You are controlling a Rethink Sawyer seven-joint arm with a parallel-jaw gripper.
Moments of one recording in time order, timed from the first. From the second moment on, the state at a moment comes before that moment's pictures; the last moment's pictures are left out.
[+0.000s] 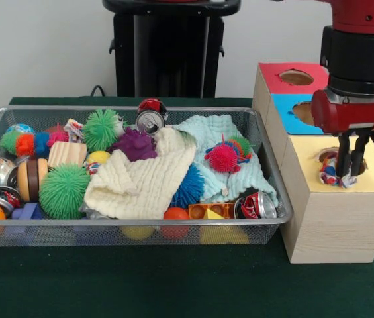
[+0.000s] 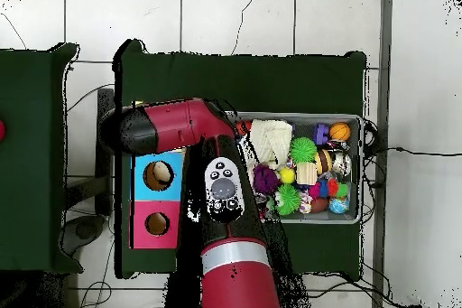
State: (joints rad) arm -0.04 -0.55 0.14 1.36 -0.17 0.55 1.79
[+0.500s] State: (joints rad) arm -0.02 -0.52 0.10 1.31 -0.07 0.64 1.79
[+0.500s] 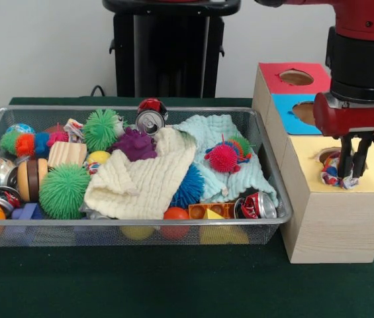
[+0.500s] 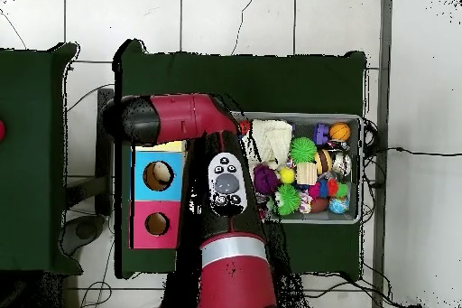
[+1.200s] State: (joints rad) arm -0.01 -0.46 0.08 1.21 0.00 0.84 1.79
